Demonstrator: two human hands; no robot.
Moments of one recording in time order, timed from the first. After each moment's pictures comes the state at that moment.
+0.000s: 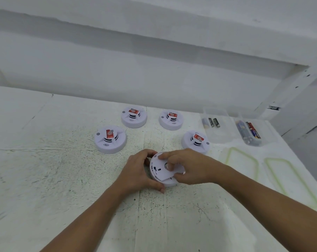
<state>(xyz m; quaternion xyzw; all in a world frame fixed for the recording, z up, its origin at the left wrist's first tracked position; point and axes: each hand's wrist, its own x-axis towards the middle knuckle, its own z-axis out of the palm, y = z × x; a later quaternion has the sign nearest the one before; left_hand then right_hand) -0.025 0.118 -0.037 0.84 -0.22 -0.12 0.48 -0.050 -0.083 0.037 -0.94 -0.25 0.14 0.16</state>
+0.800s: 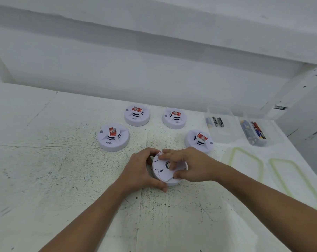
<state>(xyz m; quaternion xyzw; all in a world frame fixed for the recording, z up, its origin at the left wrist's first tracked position) -0.027 0.118 -0.035 0.84 -0.21 -0.12 0.48 -0.046 -0.087 0.026 -0.92 -0.21 0.18 0.27</state>
